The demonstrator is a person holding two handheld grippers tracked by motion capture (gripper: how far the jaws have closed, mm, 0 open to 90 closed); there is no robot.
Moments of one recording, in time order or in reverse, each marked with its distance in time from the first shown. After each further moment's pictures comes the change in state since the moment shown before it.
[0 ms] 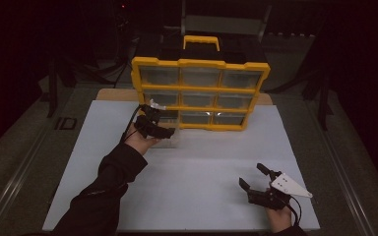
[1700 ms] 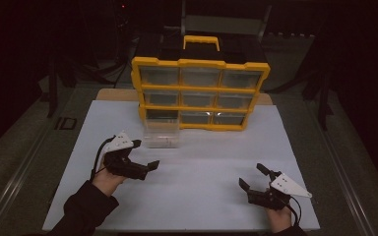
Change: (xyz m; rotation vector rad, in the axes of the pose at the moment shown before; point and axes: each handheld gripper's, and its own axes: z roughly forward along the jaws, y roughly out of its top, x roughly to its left) left arm -0.009 -0.110 -0.076 -0.307 -0.233 0.090; right arm 0.000 -0.001 0.000 0.005 0.000 -0.005
